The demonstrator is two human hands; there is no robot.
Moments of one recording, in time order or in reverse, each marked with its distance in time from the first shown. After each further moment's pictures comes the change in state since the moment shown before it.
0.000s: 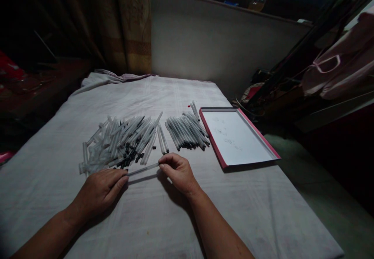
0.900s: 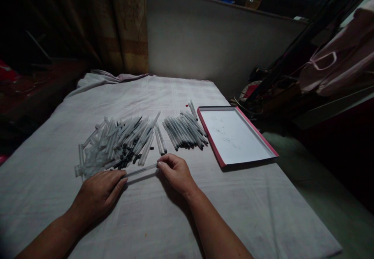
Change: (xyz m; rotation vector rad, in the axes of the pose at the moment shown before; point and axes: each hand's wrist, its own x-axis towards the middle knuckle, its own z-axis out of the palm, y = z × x) left_hand -0.001 0.004 0.007 0.107 0.130 0.071; right_hand 0.003 0.004 -0.001 -0.136 -0.016 -0.003
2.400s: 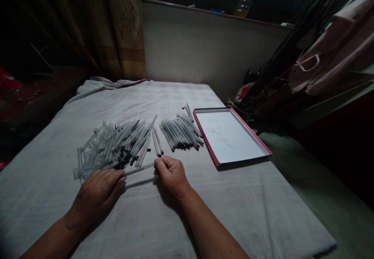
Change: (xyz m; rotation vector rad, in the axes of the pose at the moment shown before) left_hand 0.006 0.003 -0.001 0.083 0.119 0.078; right_hand -0.005 -0.003 0.002 -0.180 0.013 -0.150
